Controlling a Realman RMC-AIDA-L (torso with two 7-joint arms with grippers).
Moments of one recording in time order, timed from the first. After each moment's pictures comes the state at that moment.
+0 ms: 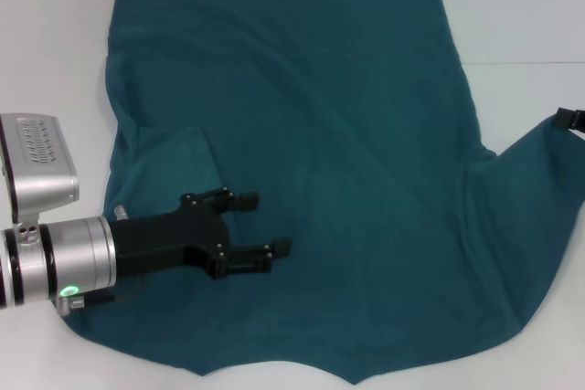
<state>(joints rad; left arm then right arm) -0.52 -2.16 0.71 0.60 1.98 1.42 -1.25 0.56 1.96 -0.42 -0.58 -2.09 -1.20 1.98</state>
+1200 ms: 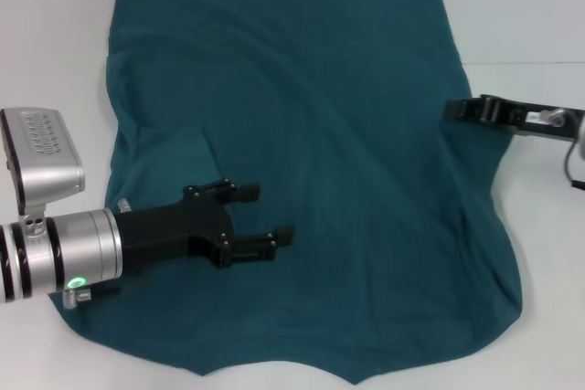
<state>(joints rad) -0.54 -2.16 0.71 0.58 1.96 1.39 -1.25 0.71 2.03 -0.57 -0.53 -2.08 -1.11 2.04</state>
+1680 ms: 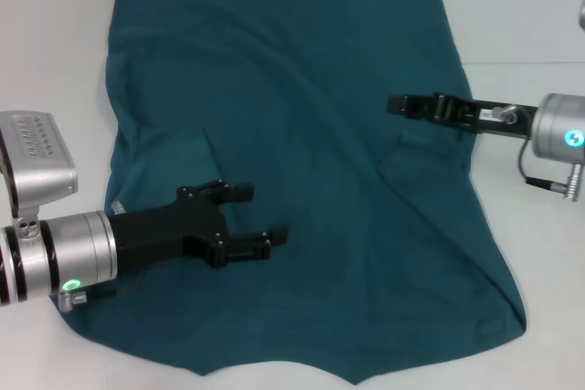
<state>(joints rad) -0.53 -2.16 0.70 0.58 1.96 1.39 -1.25 0.76 2.08 -0.58 -0.50 -2.07 -1.09 2.04</state>
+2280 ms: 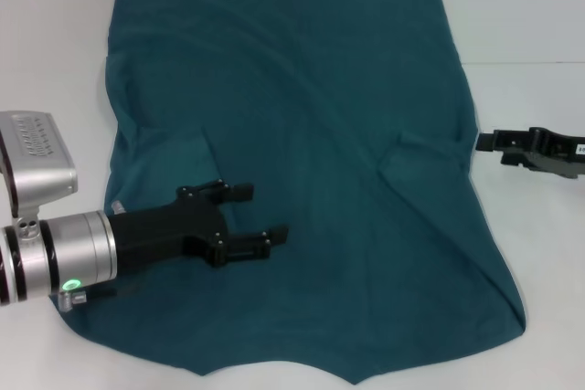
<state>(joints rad) -0.53 -2.16 0.70 0.58 1.96 1.39 -1.25 0.65 1.95 -0.60 -0.50 -2.17 -1.12 2.25</state>
